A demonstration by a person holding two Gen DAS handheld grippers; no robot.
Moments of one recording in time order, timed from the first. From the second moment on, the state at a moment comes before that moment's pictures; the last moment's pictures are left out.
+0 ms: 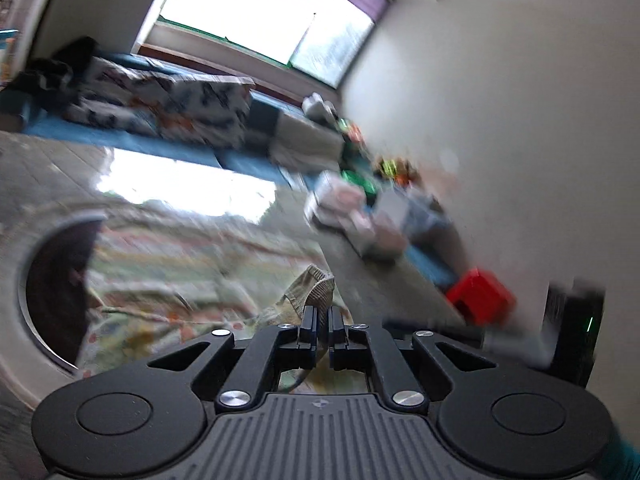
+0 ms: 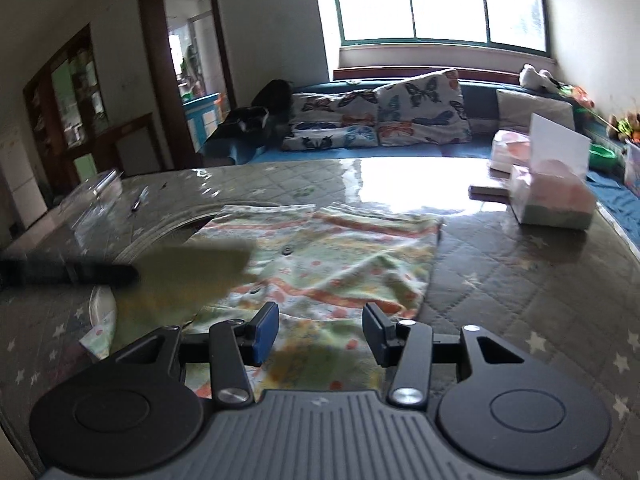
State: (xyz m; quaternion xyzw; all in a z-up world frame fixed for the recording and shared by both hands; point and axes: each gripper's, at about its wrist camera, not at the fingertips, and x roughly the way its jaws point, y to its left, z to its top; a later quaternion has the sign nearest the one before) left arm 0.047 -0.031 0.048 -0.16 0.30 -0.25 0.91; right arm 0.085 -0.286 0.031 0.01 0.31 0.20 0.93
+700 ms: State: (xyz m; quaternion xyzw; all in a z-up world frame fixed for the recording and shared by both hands) left arm 0.036 0.016 0.023 -0.08 0.32 -0.16 0.93; right arm 0.096 -0.251 -0.014 0.02 0.39 0.22 0.89
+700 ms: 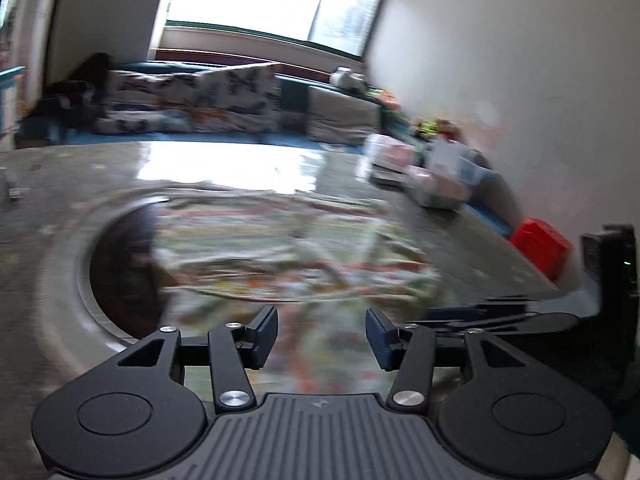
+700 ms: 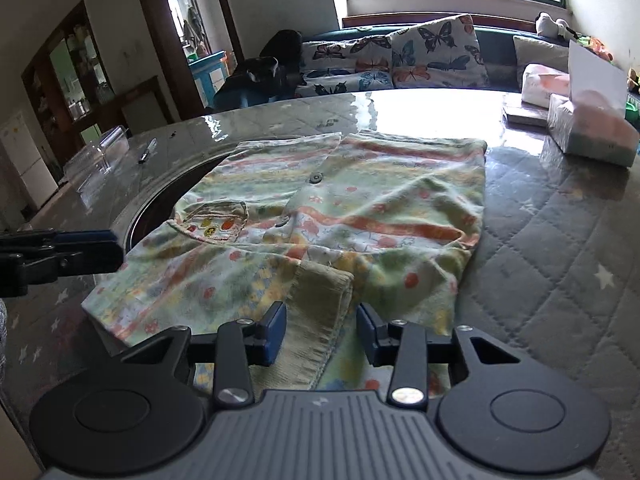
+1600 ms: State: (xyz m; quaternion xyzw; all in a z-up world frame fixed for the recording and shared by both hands) left arm 0.057 0.042 0.002 -0.06 0.34 -0.09 0.94; right arm 0.107 -0.246 -0.001 -0.03 0.35 0.18 0.92
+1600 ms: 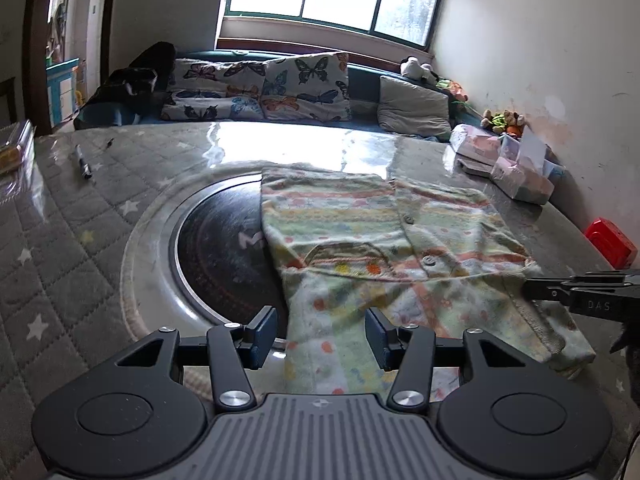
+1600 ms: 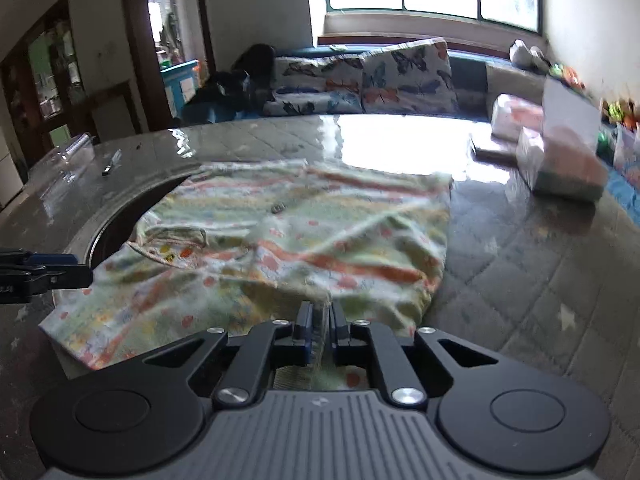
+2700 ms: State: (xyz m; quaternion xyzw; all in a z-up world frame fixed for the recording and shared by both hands) left arm 0.030 -0.017 -0.009 0.02 0.35 -0.15 0.92; right arm 0.051 -0.236 -0.011 -0.10 0.36 0.26 0.89
